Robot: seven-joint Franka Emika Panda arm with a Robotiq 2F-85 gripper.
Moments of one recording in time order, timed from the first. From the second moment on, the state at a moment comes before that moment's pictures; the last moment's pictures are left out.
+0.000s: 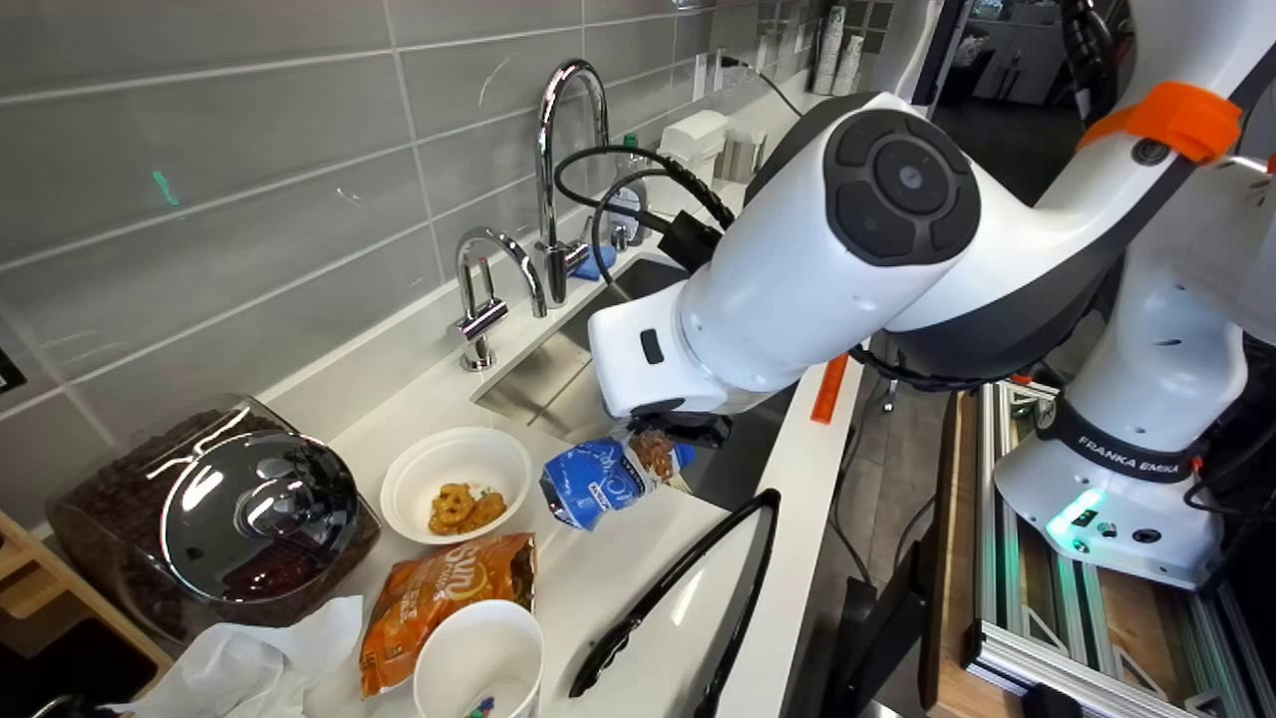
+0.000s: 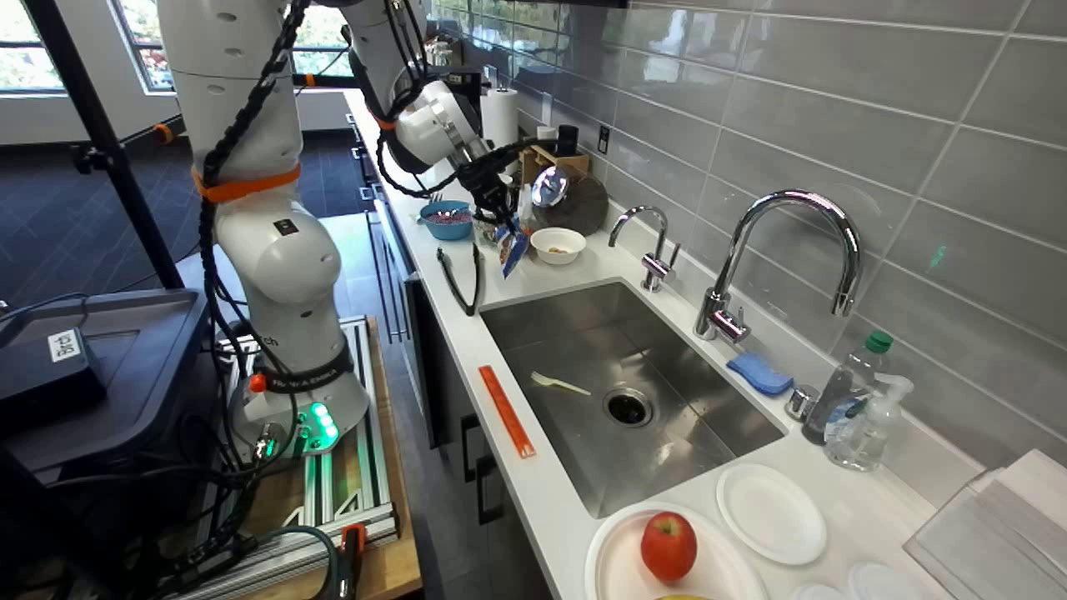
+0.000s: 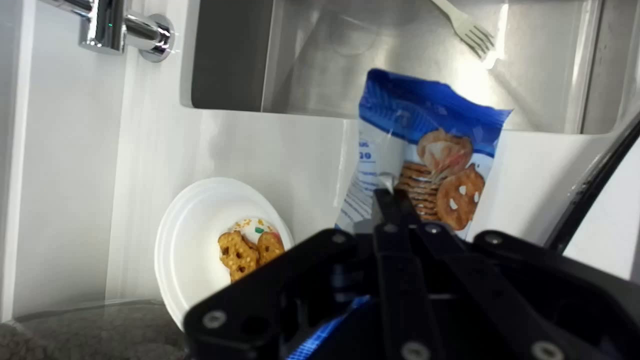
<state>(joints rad) 0.36 0.06 0.39 -2.40 -0.94 2.40 -0.18</state>
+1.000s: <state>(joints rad) 0.32 0.11 0.31 -2.47 -0.88 2.69 -0.18</state>
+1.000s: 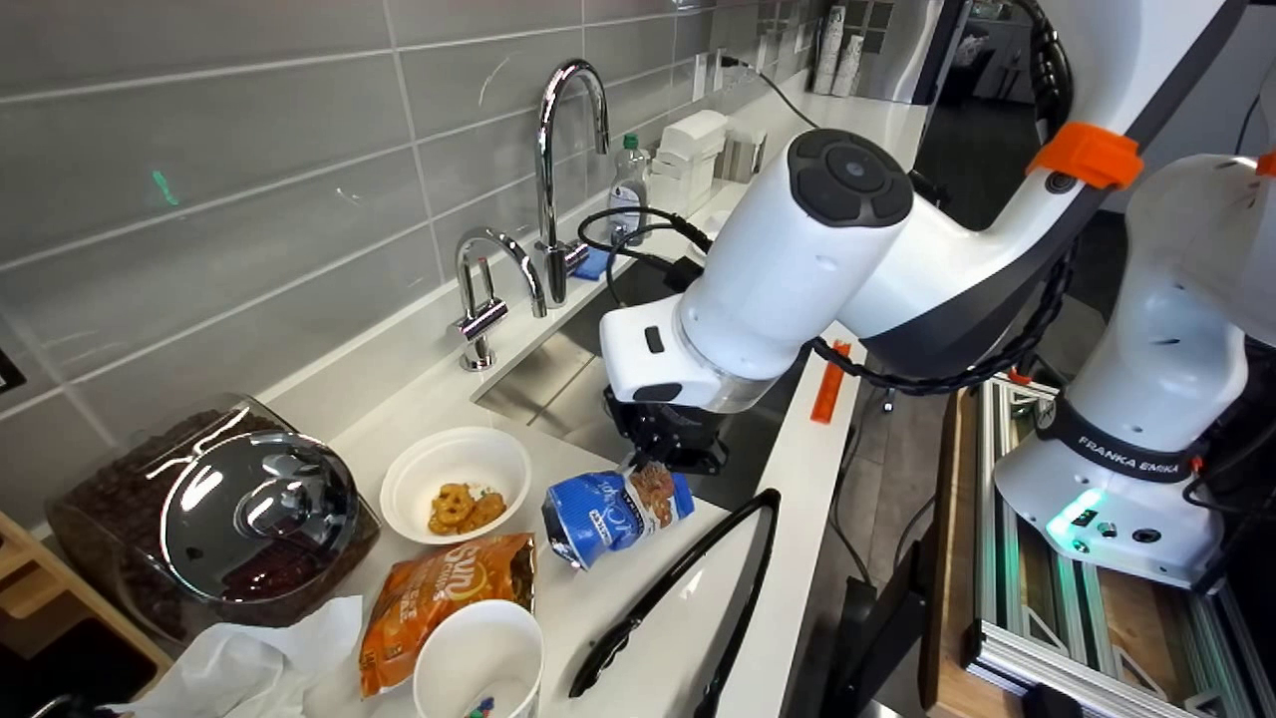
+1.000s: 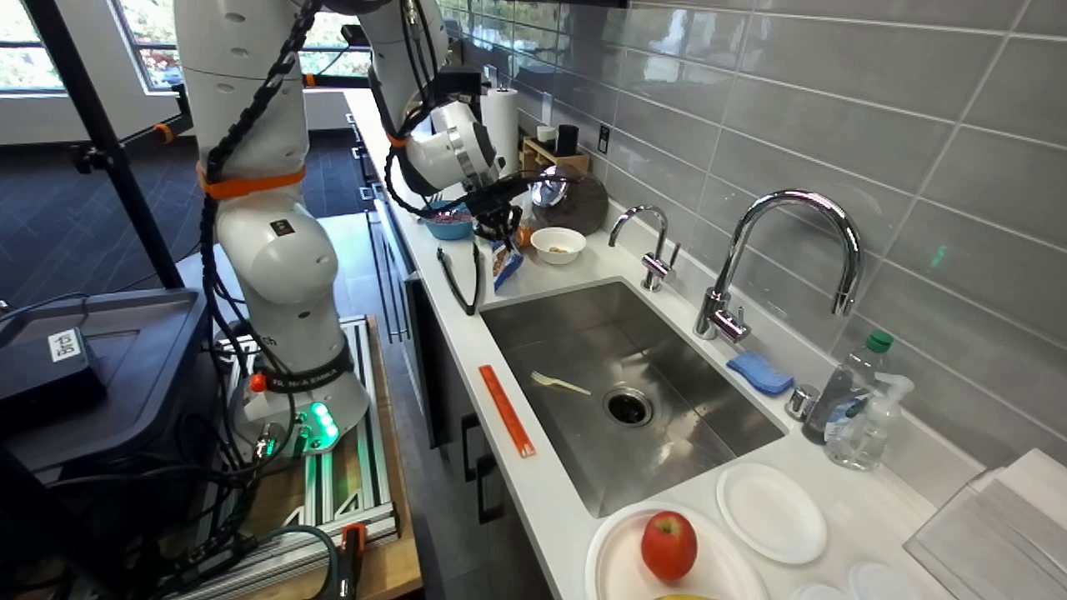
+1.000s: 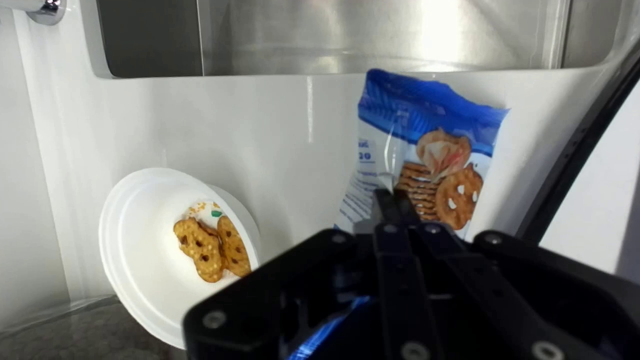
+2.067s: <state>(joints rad) 0.32 0.15 0.31 -2.46 -0.88 2.70 -0.18</state>
